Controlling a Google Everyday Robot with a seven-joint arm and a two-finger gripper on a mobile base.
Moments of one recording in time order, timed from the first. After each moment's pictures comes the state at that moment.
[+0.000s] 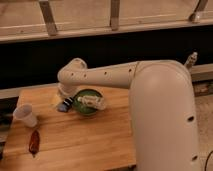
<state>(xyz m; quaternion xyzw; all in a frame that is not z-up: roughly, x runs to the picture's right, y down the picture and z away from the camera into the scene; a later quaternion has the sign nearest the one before) -0.230 0.060 0.777 -0.31 -0.07 0.40 0.86</state>
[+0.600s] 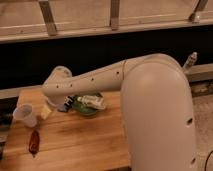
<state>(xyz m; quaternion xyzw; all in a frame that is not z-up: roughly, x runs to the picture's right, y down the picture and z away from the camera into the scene) -0.270 0.106 0.742 -0.29 -0.07 0.36 0.88</state>
